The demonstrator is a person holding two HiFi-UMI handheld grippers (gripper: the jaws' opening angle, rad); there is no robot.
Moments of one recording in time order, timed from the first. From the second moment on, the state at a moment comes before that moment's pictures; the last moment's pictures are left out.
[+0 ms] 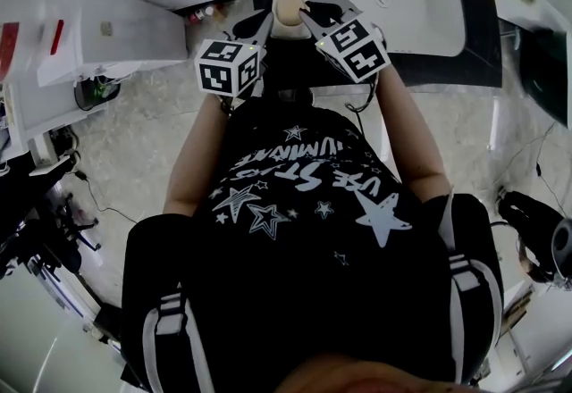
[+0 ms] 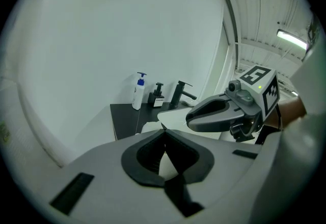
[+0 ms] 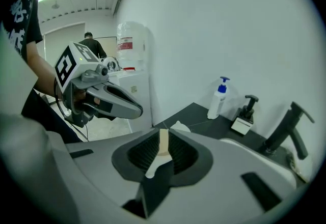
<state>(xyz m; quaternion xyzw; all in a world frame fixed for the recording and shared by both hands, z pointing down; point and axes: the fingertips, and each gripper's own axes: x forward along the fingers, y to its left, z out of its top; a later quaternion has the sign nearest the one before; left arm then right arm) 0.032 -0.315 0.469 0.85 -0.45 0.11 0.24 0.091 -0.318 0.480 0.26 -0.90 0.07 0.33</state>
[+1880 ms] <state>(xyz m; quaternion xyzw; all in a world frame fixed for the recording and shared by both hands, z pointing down) -0.115 -0.172 0.421 0.91 -0.35 0.05 0.19 0.023 -0.175 0.434 0.54 -0.82 0.13 0.17</state>
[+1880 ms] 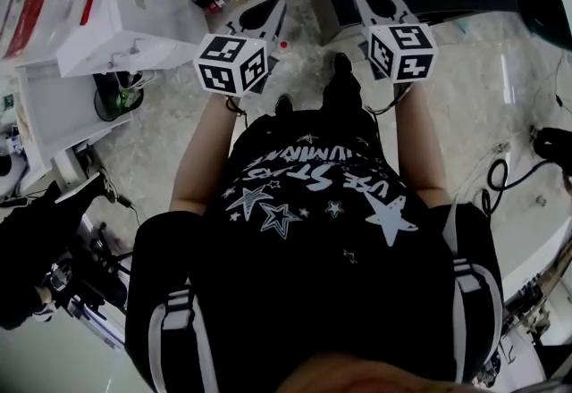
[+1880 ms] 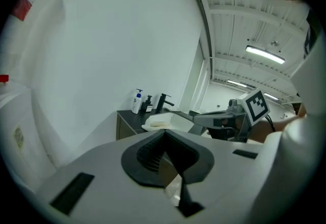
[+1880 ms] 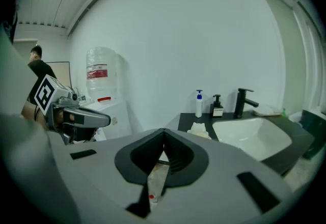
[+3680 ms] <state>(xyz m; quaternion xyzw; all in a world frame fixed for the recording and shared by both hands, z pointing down) -0.034 0.068 0.361 0.94 -0.30 0.02 0.13 0.063 0.098 0.392 0.56 -0.81 0.11 0.12</state>
